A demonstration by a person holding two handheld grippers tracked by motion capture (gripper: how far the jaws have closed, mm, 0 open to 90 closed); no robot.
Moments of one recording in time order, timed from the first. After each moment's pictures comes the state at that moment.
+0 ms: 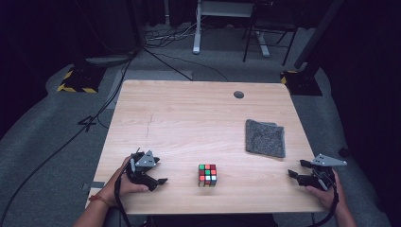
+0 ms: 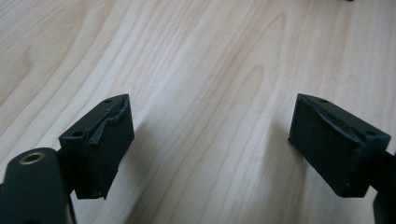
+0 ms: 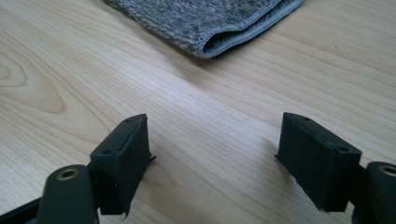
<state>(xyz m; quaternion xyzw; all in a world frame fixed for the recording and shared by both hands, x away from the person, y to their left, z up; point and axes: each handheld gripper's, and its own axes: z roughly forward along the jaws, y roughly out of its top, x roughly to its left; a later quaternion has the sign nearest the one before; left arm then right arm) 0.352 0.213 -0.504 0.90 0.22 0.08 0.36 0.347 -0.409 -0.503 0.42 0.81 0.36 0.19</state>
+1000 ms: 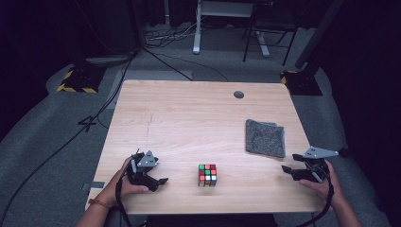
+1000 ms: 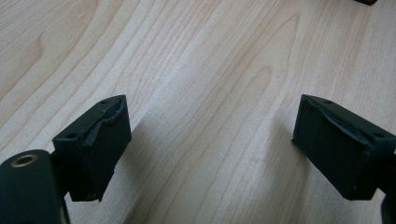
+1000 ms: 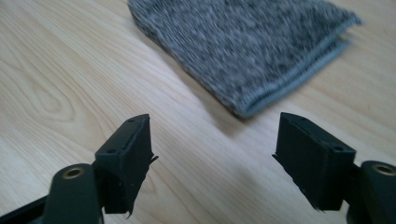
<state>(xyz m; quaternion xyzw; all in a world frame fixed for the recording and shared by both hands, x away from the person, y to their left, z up) 0.347 0.206 -0.504 0.90 0.25 0.09 0.35 0.362 -0.379 -0.476 0.38 0.84 0.35 0.18</state>
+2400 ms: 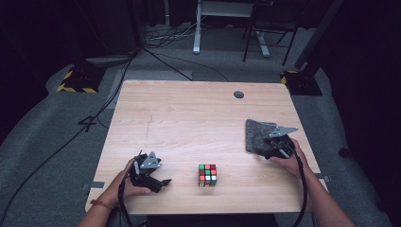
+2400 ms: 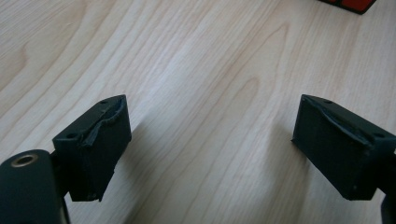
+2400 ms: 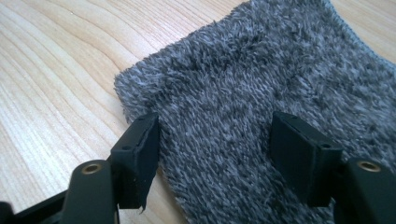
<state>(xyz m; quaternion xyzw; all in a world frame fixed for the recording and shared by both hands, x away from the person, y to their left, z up) 0.342 0.191 -0.504 0.90 0.25 0.09 0.36 0.447 -0.303 -0.490 0.34 0.87 0.33 0.14</state>
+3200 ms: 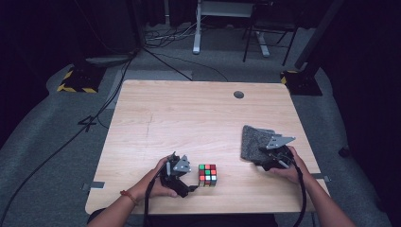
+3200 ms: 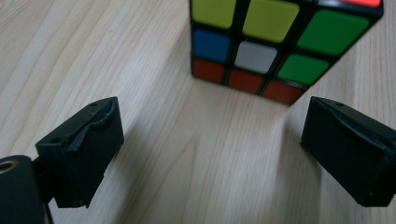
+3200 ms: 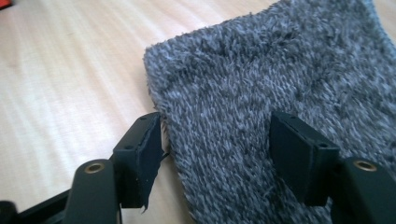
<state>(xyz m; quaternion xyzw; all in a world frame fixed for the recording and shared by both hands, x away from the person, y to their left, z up) 0.349 0.101 -0.504 0.92 0.17 0.06 0.35 0.413 -0.290 -0.491 0.27 0.90 0.34 0.12</state>
